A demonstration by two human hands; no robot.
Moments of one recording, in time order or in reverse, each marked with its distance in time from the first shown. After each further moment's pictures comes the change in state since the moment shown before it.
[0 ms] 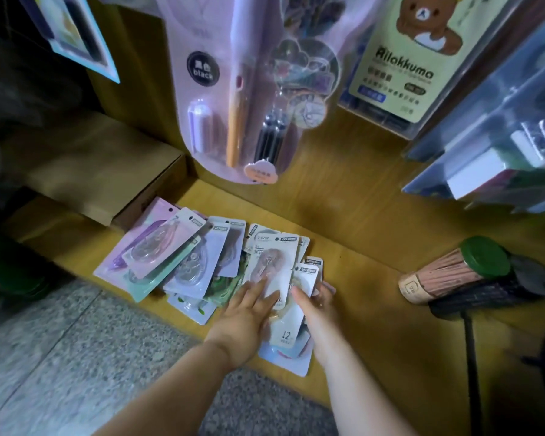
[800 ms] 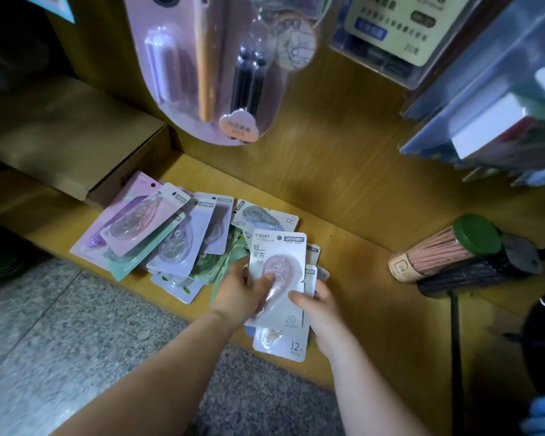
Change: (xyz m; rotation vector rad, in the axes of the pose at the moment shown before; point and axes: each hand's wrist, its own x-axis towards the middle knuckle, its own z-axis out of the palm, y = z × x) left_hand 0.018 0.020 0.007 -0.907 0.303 -0.288; right_hand -0.013 0.004 -0.025 -0.056 -0.107 0.082
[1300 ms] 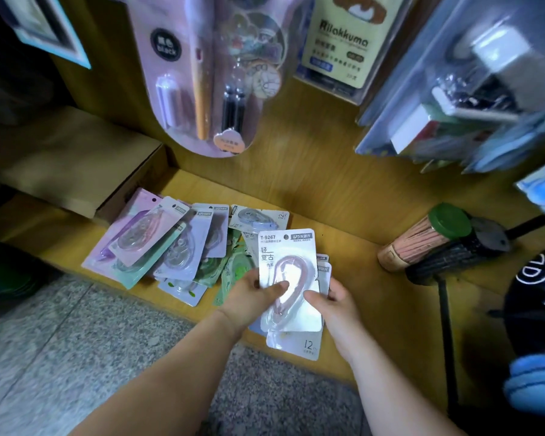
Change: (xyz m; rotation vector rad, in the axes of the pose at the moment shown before) left_hand -0.025 0.013 -0.001 -0.164 -0.212 -0.046; right_hand -0.039 -0.009 -0.018 -0.014 0.042 -0.143
